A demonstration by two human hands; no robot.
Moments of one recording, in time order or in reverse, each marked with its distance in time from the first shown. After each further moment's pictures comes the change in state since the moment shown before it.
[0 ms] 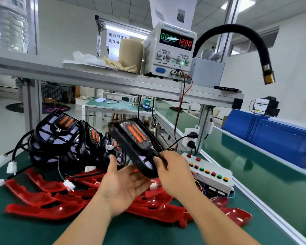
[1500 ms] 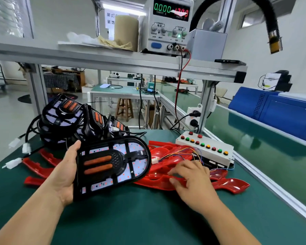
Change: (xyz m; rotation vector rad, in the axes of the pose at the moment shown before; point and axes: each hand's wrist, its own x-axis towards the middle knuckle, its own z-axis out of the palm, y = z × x) left_hand -0.071 0.048 -0.050 0.294 0.365 0.099; right_hand -0.092 0.065 0.002 -0.048 -0.070 -0.055
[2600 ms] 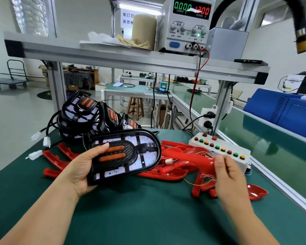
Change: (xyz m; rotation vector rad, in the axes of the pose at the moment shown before) left_hand -0.010 0.006 -0.005 -0.063 -0.129 -0.019; right_hand 0.007 0.003 -0.013 0.694 0.409 0.382
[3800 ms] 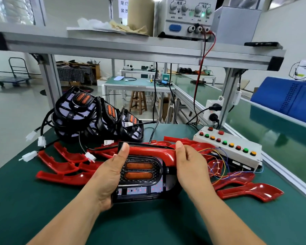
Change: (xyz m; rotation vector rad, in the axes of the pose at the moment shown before) left_hand 0.000 -0.037 0.045 0.217 -0.007 -0.020; right_hand 0.008 -0.017 0.082 -0.265 -0.212 0.052
